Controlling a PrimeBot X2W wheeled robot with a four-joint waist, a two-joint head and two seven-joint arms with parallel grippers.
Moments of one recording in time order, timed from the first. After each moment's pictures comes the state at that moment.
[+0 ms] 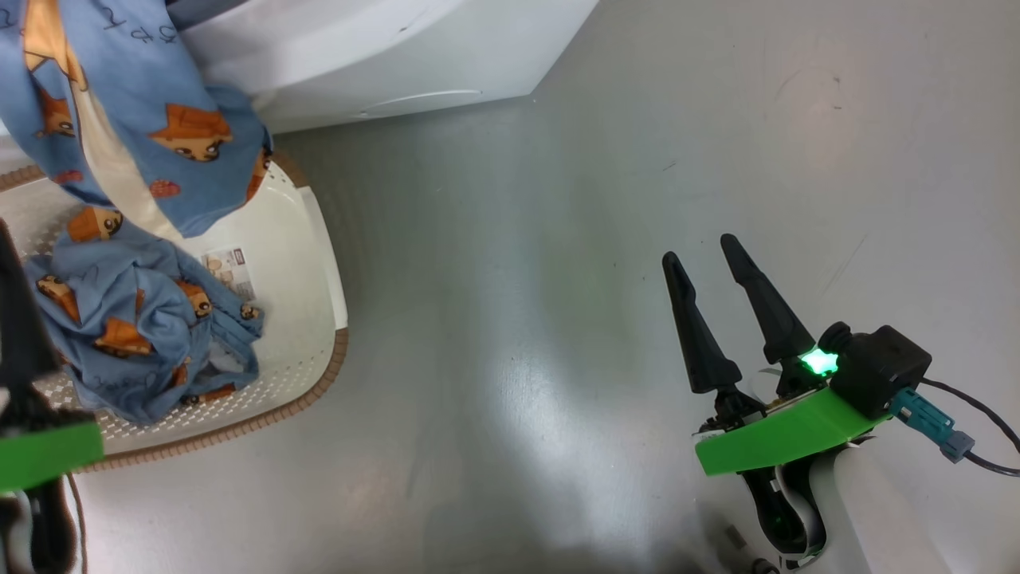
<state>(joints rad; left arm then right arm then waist) -0.28 0.18 0.20 -0.03 -0.31 -0.13 -0.26 -0.29 -0.05 0.18 0.08 0.35 0.13 -0.26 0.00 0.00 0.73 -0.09</state>
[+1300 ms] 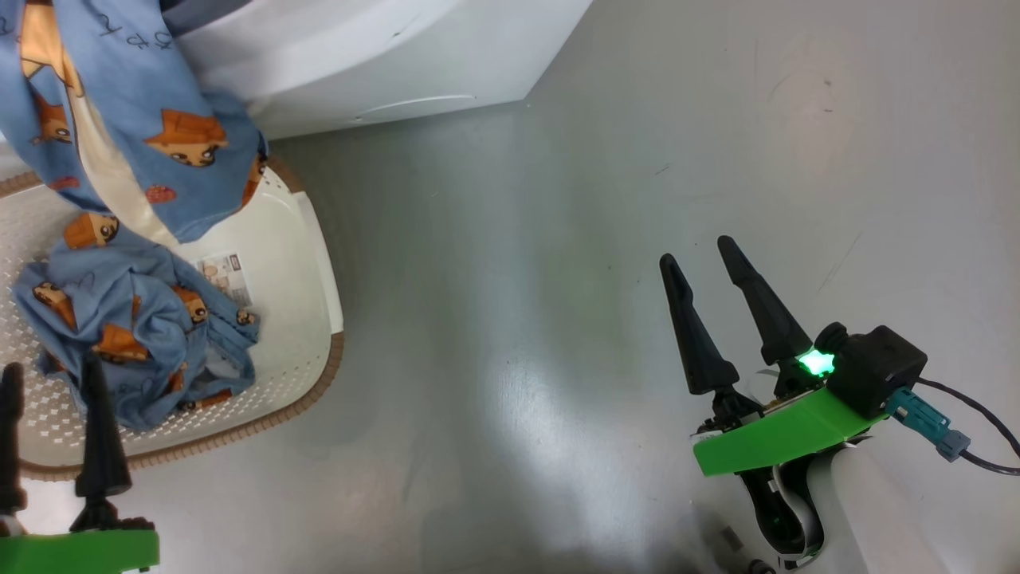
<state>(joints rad) -0.07 0.15 0.17 0.02 -0.30 -0.13 -0.26 -0.29 -0.05 0.19 0.09 0.35 0.13 -0.26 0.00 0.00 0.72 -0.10</state>
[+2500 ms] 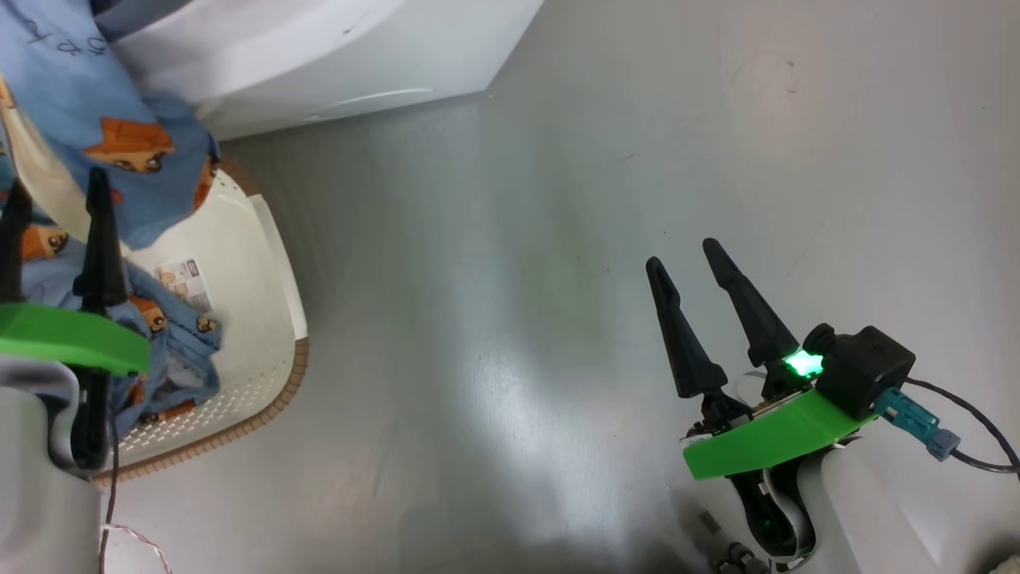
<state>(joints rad) -0.57 0.27 -0.02 0.44 -0.37 -0.13 -0.19 -0.30 -0.05 0.21 0.09 0.37 0.13 -0.26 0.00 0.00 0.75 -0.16</state>
